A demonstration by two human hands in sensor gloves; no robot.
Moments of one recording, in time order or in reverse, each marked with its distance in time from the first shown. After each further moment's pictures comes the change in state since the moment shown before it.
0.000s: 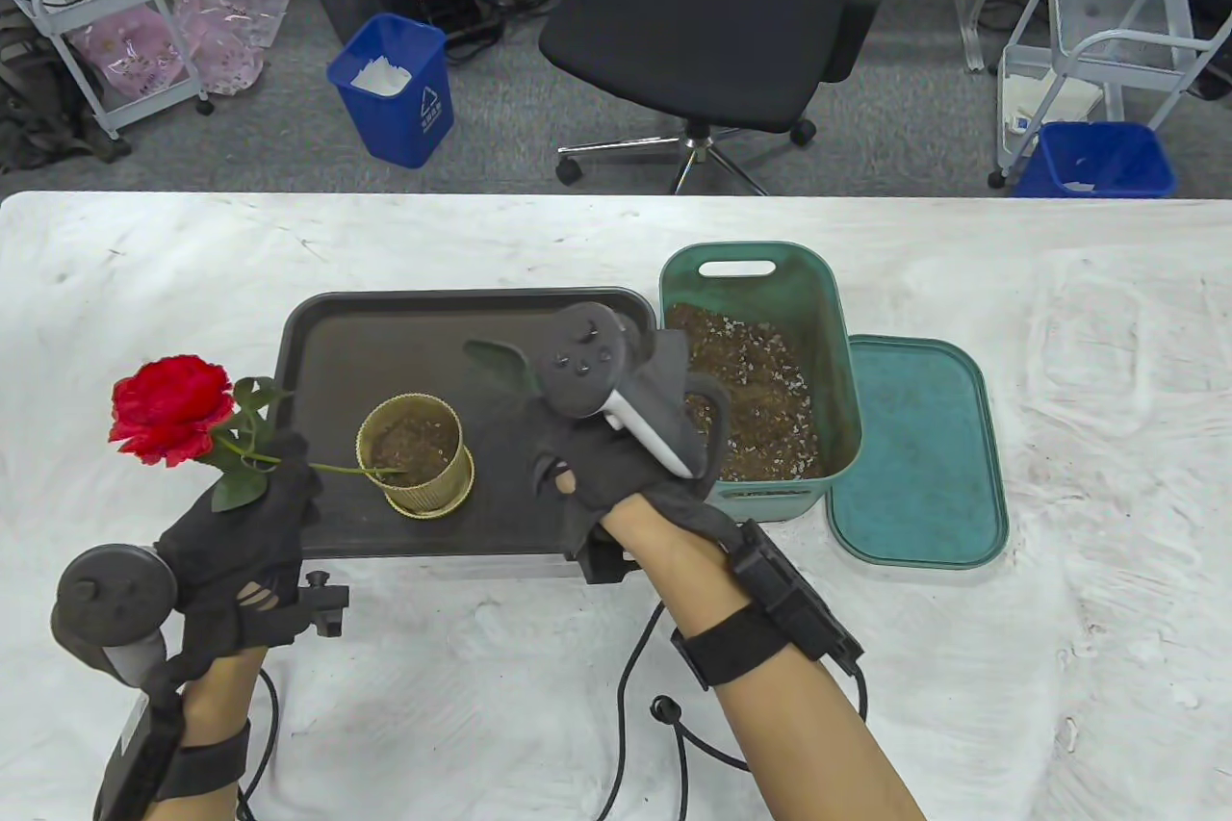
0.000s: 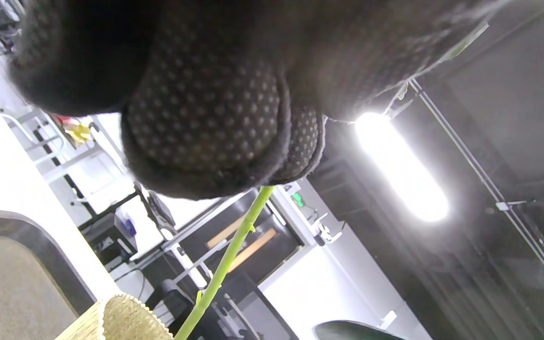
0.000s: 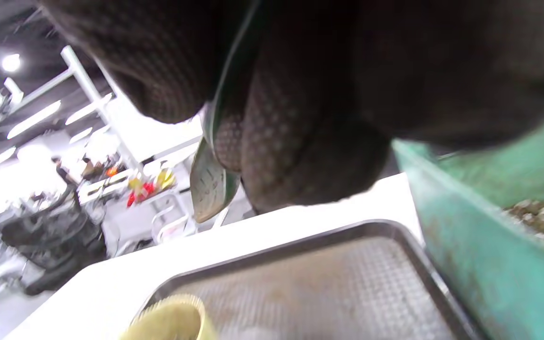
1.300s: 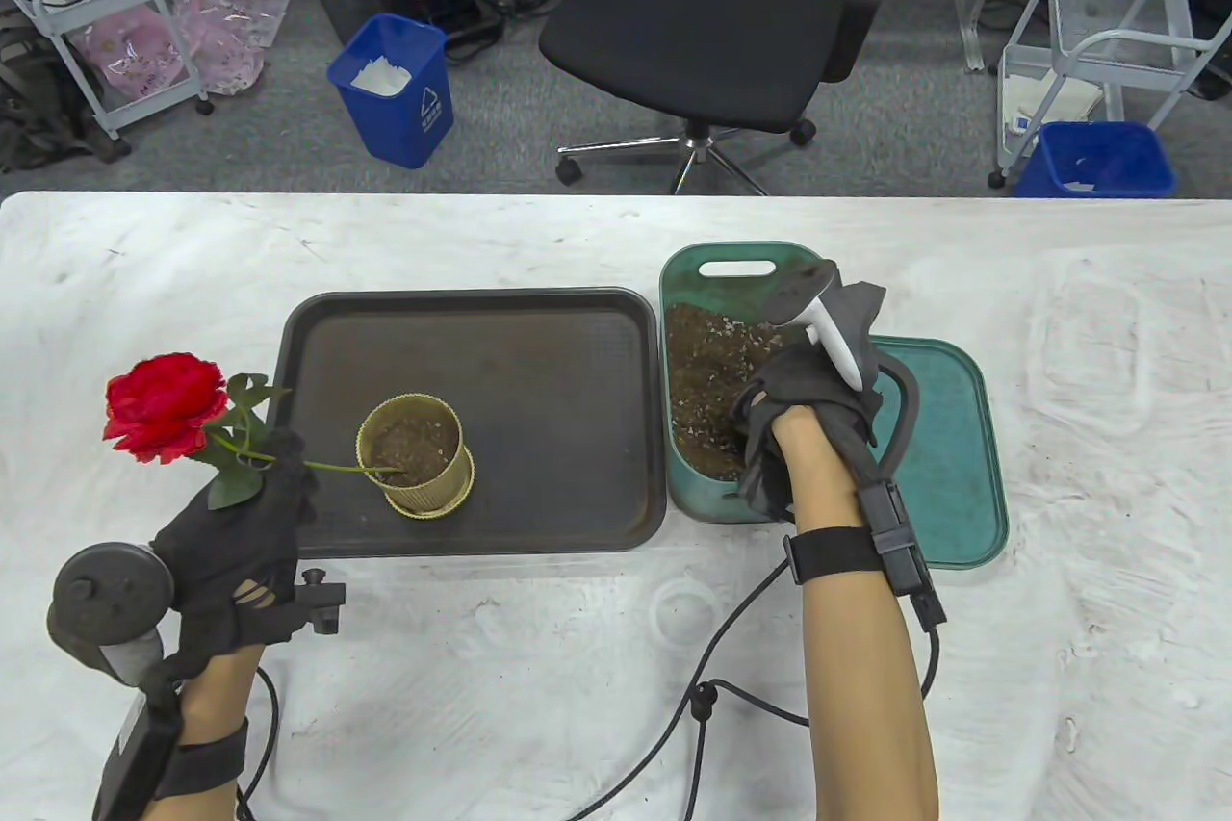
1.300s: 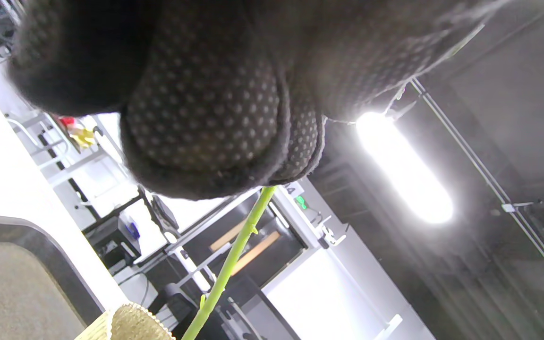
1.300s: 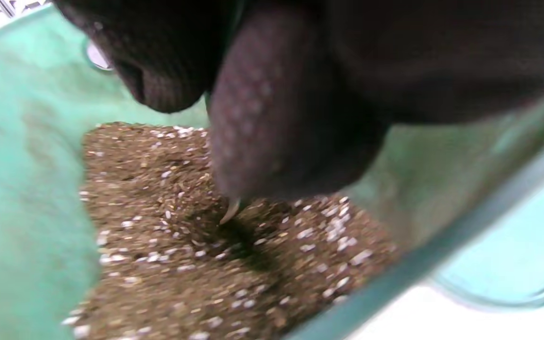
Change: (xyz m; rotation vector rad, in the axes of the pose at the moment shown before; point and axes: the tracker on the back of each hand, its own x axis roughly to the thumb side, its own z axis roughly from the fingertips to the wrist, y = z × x) left_hand 0.000 0.002 -0.001 0.010 0.010 -0.008; right_hand -0.177 0.021 -0.073 0.327 0.633 0.036
